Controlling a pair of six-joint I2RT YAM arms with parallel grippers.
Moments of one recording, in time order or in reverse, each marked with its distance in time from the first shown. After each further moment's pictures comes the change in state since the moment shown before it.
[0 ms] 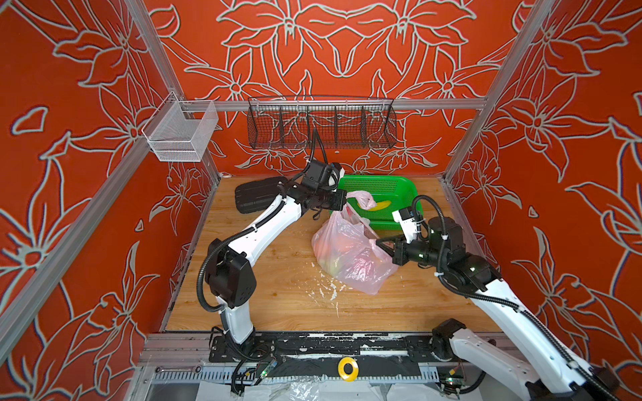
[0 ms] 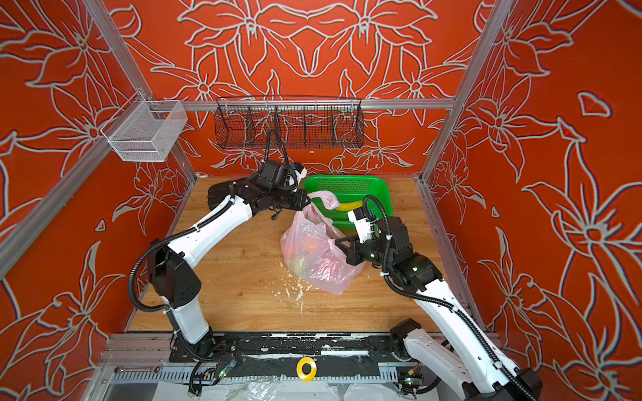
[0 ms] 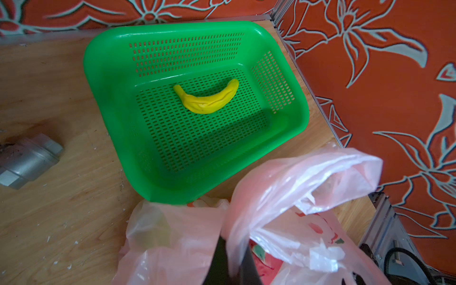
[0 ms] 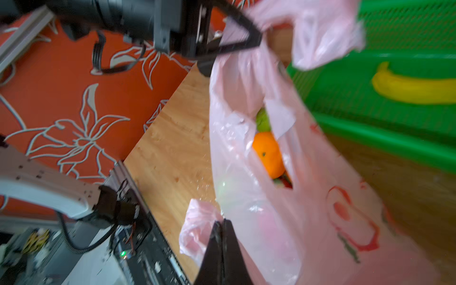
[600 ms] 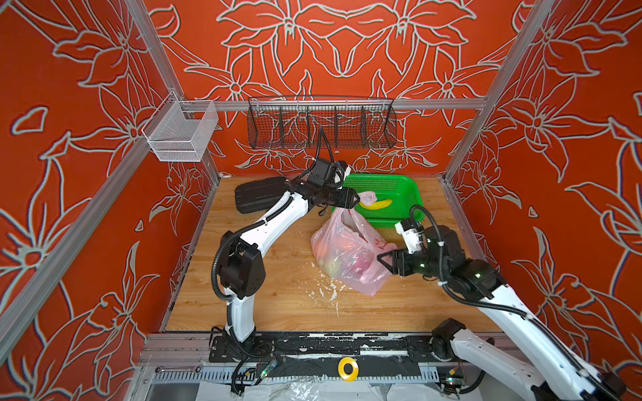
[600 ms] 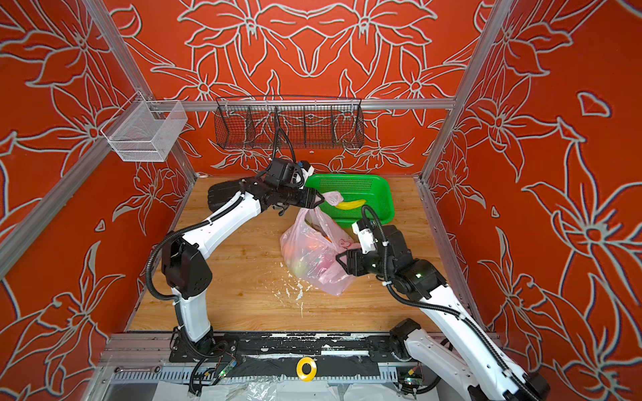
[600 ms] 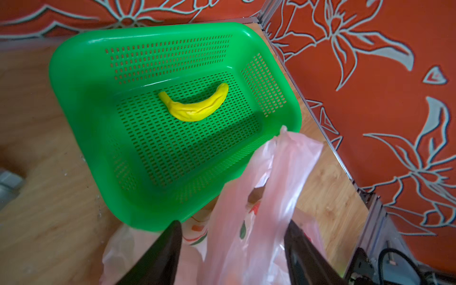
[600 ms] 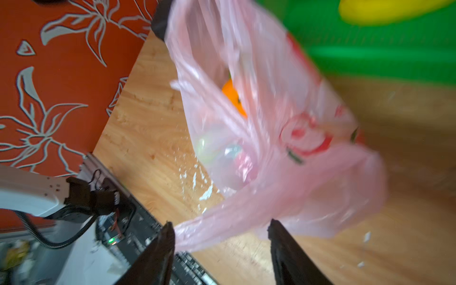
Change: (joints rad) left arm 0.000 0.063 0.028 0.050 0.050 -0.013; right arm 0.061 -0.059 0.059 -0.221 0.244 0.049
